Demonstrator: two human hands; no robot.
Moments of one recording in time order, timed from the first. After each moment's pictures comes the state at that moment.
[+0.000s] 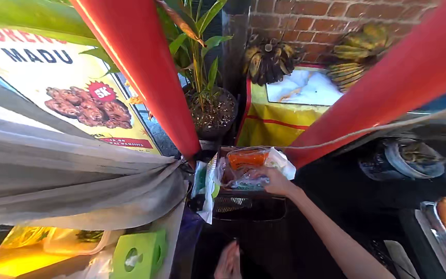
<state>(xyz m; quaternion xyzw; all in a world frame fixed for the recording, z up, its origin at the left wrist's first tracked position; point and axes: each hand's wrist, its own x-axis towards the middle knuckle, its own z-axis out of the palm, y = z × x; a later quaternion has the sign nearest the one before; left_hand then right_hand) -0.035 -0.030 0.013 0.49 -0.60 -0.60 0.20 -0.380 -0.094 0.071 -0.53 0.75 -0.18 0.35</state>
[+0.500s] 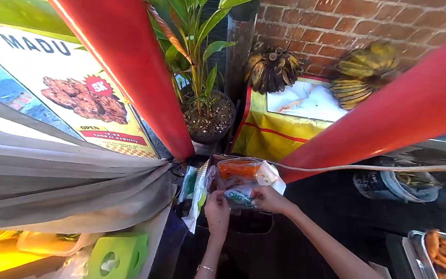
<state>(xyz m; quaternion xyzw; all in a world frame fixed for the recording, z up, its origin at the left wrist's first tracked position) -0.197 -0.163 0.031 0.55 -0.68 -0.42 0.22 -0.411 -0.083 0.071 -0.49 0.70 -0.12 0.50</state>
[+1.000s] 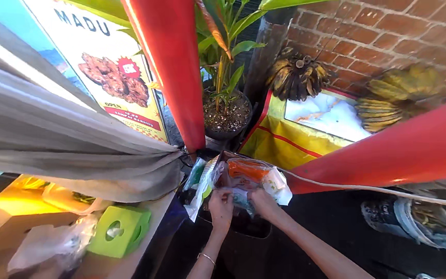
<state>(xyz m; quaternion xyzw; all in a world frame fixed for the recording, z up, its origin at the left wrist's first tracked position) -0.198 -0.157 0.035 0.58 -0.65 -0.44 0.22 -0.371 -0.109 0.063 -0.61 0.71 0.09 0.34</state>
